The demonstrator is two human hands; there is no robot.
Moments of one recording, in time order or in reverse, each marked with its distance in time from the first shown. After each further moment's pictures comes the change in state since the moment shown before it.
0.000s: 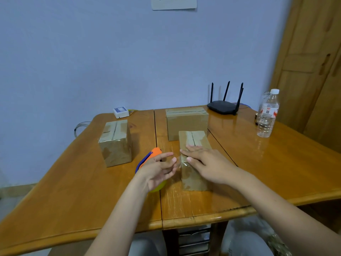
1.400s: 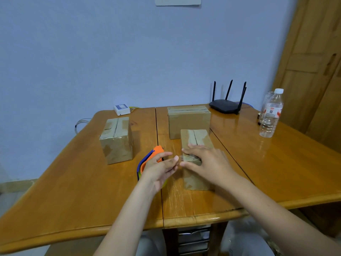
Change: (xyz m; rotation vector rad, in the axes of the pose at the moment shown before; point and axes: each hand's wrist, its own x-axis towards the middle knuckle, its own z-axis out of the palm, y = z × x) left_hand -0.001 -0.014 0.006 -0.024 0.157 0.136; right_hand 0.004 -0.011 0.010 -0.088 0.192 0.081
